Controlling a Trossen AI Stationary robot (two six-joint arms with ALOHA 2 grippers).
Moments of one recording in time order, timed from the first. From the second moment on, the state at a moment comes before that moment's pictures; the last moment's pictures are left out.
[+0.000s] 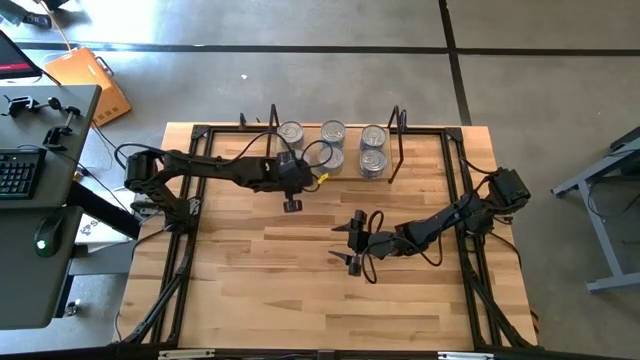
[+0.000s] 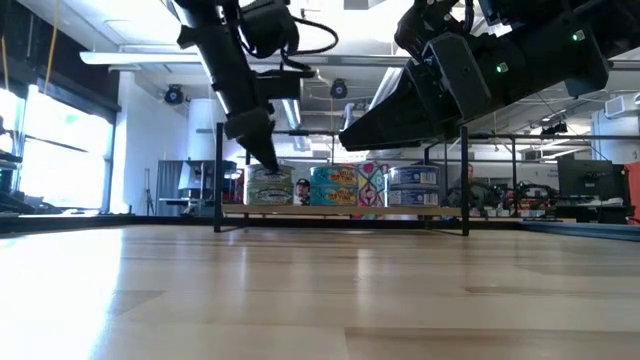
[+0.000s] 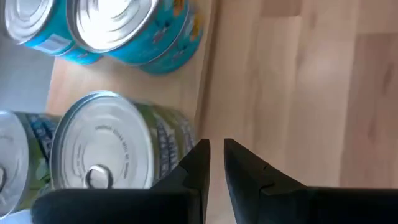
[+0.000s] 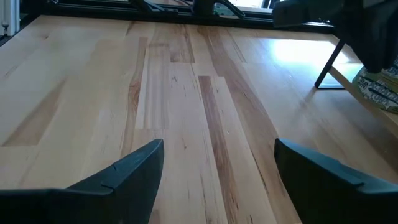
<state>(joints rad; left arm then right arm) 0.16 1.65 1.11 -0.51 -0.35 0.20 0.34 1.73 0.70 0.61 0.45 0.09</state>
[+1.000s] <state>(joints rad) 0.18 1.65 1.09 -0.51 -0.42 -0.02 0.34 1.73 0.70 0.61 0.45 0.09</state>
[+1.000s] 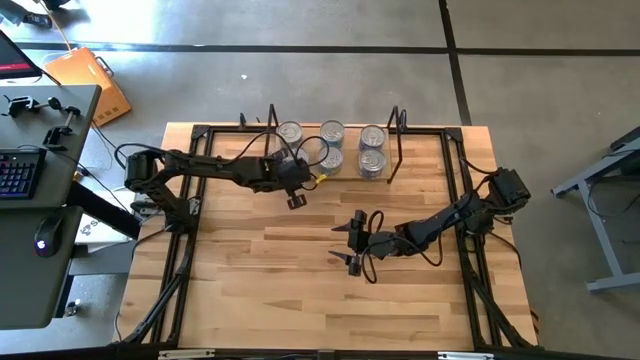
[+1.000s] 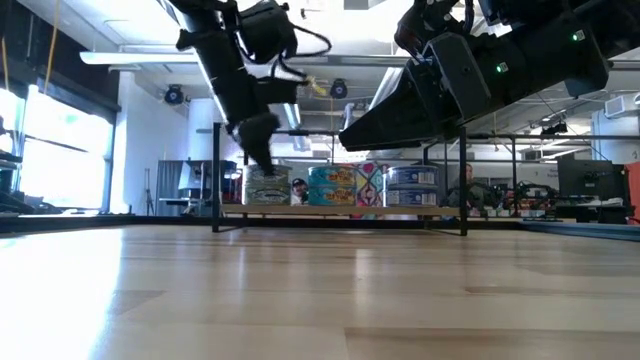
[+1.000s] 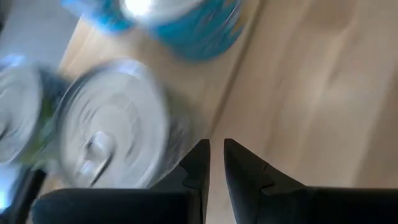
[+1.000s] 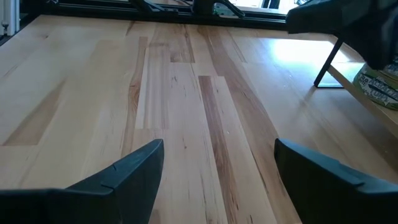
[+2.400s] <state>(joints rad) 0.18 1.77 1.09 -0.48 -0.59 -0.03 0.34 1.73 0.70 0.60 0.45 0.09</state>
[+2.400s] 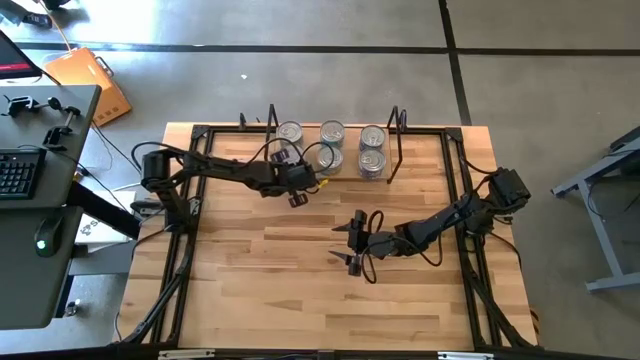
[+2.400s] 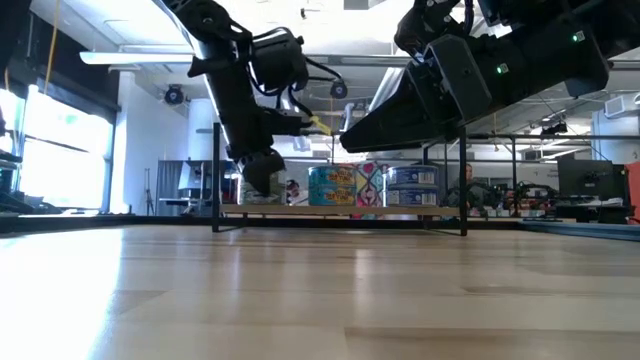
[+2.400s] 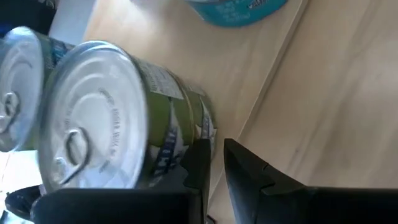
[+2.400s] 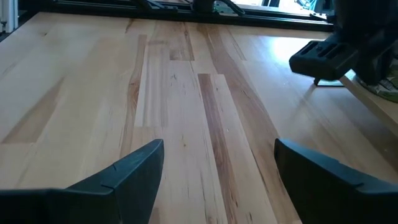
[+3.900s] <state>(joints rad) 0.13 0.68 0.42 0.01 -0.27 -0.12 0.36 0.34 0.26 -0.10 0.33 0.20</state>
